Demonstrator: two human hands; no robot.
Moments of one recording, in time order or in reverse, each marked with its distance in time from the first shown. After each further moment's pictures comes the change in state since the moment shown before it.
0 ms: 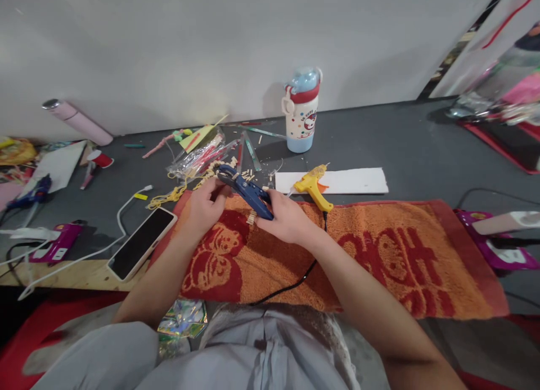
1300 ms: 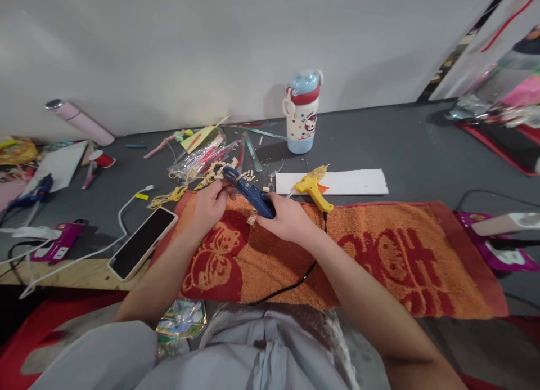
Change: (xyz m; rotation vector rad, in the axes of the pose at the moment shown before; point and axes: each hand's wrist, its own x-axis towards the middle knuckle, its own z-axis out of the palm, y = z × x) left_hand 0.000 -0.011 0.003 0.015 -0.107 0.035; right_hand 0.002 0.002 0.002 -0.111 -0.007 0.055
